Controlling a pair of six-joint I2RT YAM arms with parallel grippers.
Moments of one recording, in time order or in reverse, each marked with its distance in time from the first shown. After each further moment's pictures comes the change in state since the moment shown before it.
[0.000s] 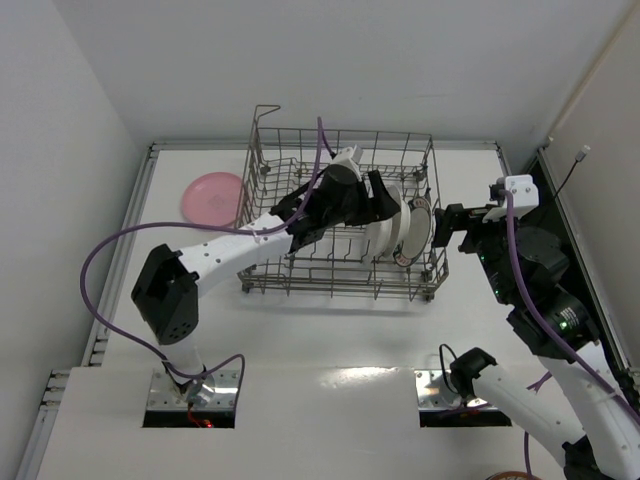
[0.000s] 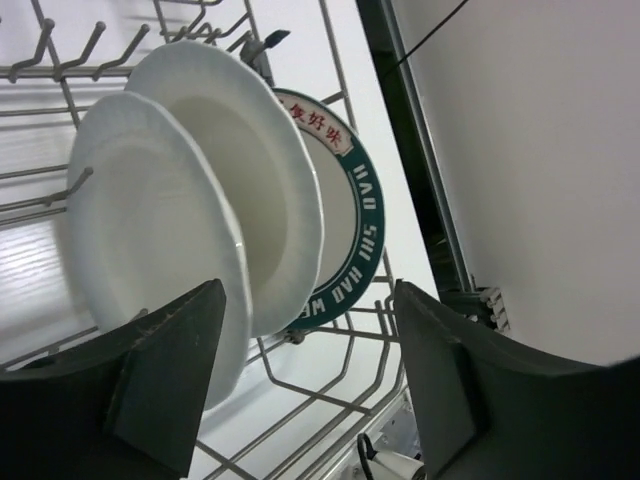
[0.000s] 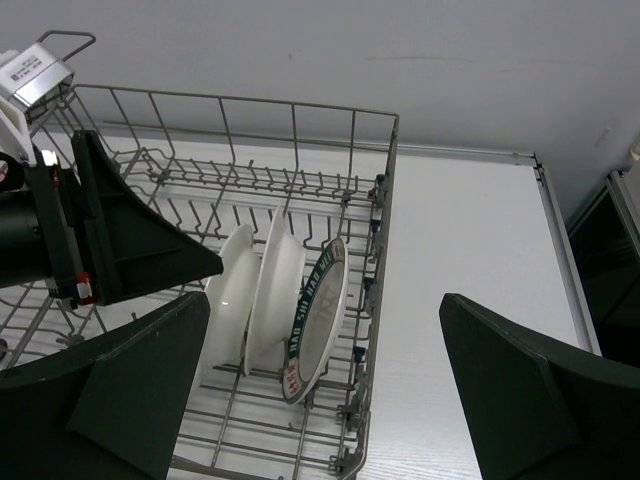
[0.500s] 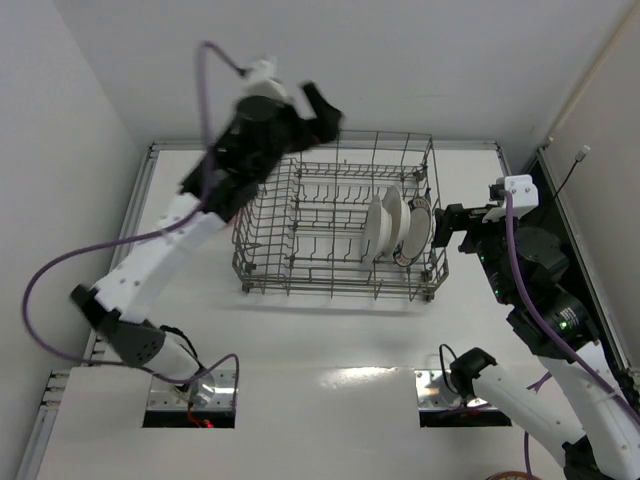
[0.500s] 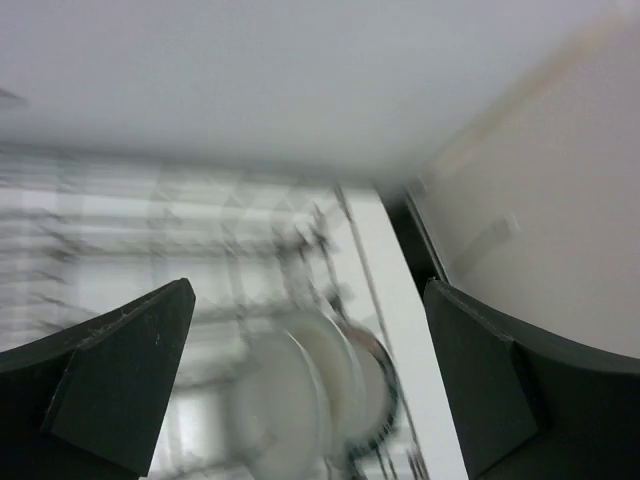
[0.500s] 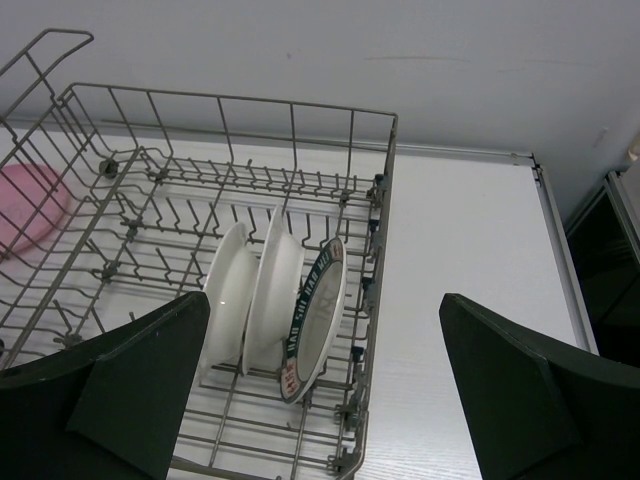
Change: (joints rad) left arm 0.114 -0.166 0.365 -0.264 -0.236 0.258; right arm 0.000 0.000 -0.001 0.000 0.002 -0.004
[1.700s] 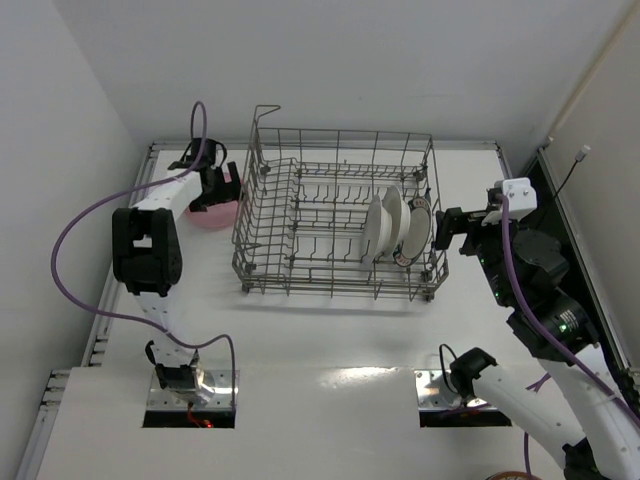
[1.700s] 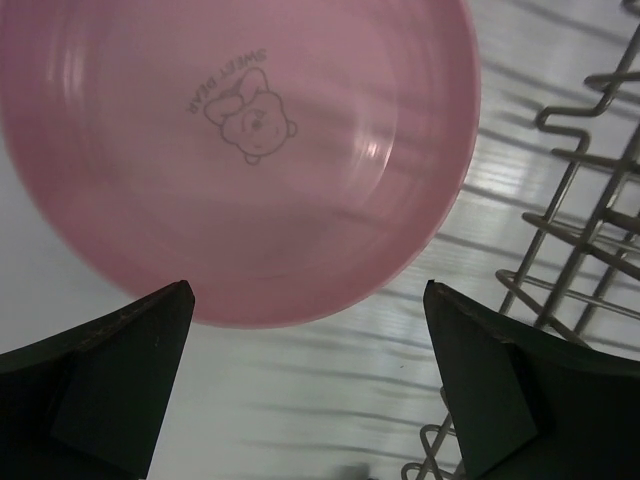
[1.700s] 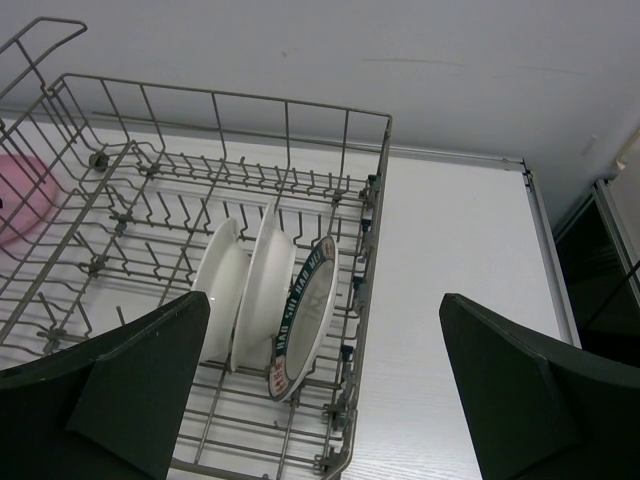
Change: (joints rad) left arm 0.711 0.381 -0.297 -0.169 0.187 0.282; right arm 0.000 -0.019 -0.021 0.008 -0.002 -0.037
